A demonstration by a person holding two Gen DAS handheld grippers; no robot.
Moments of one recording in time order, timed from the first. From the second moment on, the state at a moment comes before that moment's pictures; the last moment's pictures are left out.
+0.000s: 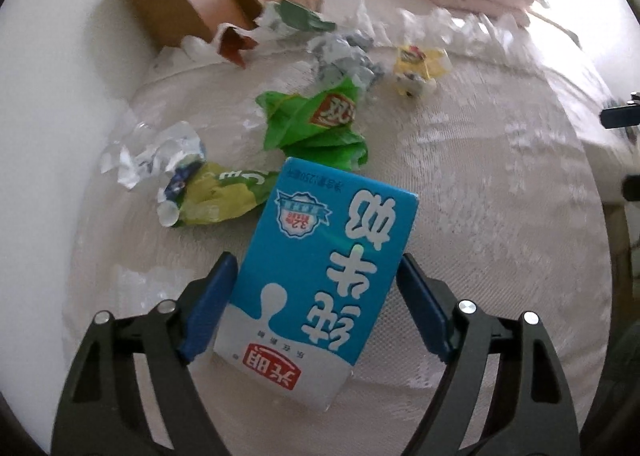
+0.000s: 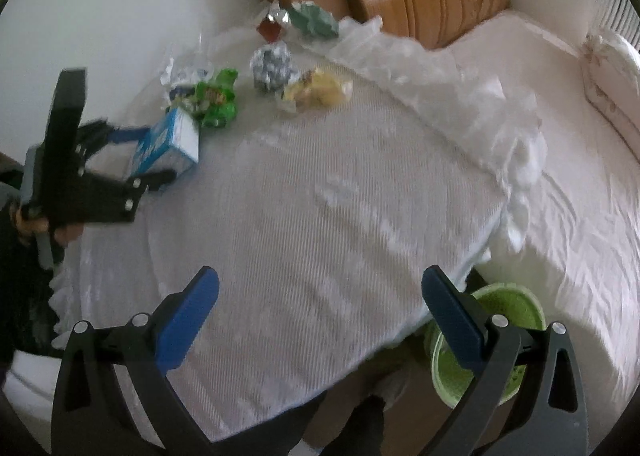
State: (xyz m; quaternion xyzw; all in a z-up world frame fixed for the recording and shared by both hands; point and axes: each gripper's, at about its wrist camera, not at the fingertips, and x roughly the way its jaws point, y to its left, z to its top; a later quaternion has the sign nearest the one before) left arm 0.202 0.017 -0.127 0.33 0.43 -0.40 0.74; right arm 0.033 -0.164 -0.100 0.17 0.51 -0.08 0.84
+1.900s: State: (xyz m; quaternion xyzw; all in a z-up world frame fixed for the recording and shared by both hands) left arm 0.043 -0.029 -0.052 0.10 0.46 -0.32 0.82; right arm 0.092 -0.224 -0.034 0.00 0.59 0.01 0.81
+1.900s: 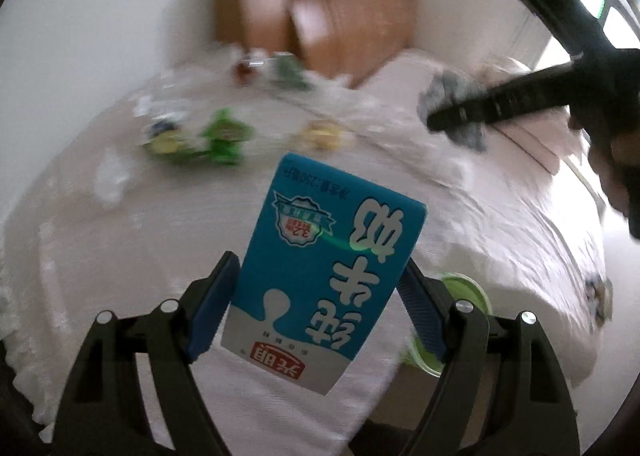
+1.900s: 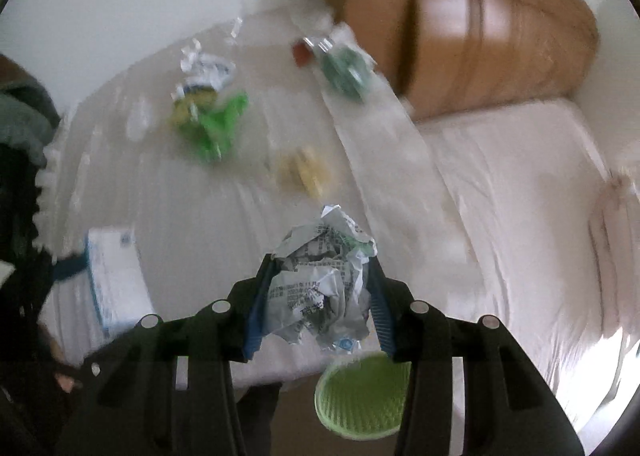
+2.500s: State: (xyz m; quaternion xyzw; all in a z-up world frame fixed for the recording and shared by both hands) left arm -0.082 -0.182 -0.070 0.22 0.46 -0.44 0.74; right arm -0.160 -0.346 -0.162 0.15 0.64 -0.10 0.75
